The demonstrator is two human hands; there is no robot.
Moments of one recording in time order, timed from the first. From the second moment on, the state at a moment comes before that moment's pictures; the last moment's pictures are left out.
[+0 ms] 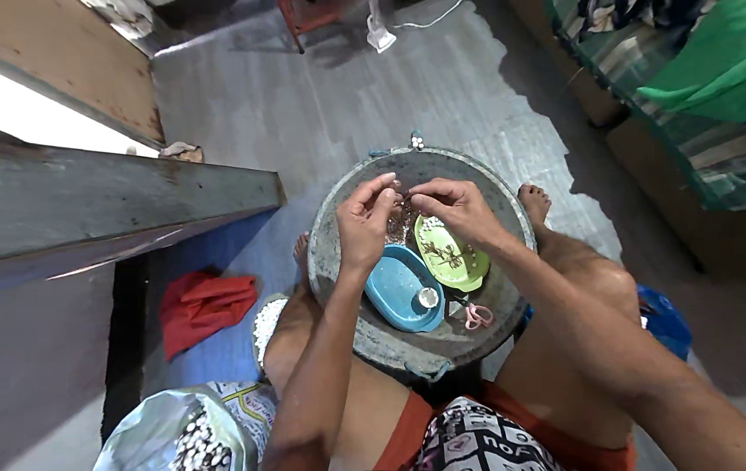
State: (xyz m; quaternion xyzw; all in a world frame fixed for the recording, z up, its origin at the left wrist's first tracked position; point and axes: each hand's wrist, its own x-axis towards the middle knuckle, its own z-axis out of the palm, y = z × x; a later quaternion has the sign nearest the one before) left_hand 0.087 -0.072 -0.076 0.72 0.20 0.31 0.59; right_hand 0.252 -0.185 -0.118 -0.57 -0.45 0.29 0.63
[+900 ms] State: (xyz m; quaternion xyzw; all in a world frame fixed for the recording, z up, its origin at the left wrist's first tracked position) left_hand 0.097 -0.065 -0.090 0.77 0.20 0.33 0.51; right_hand 0.250 -0.180 -0.119 -0.56 -0.50 0.24 0.61
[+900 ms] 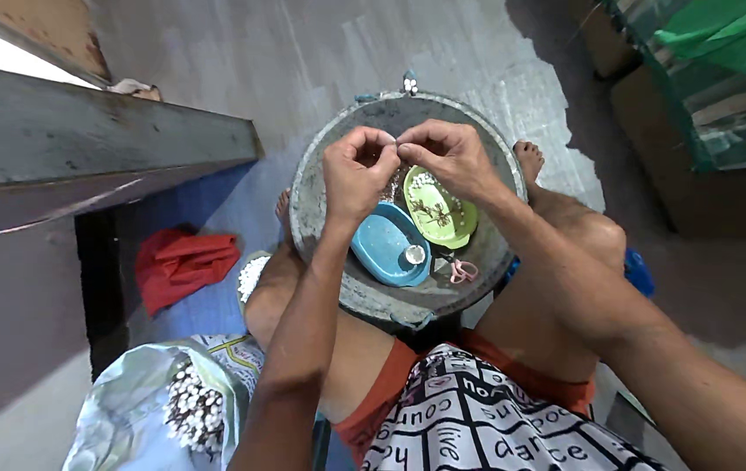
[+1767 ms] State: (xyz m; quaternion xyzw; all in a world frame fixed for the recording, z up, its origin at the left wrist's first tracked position) left_hand 0.091 -0.036 -0.089 0.89 0.39 0.17 0.17; right_hand 0.238 -0.178 -0.118 -0.73 -0.54 -0.05 0.42
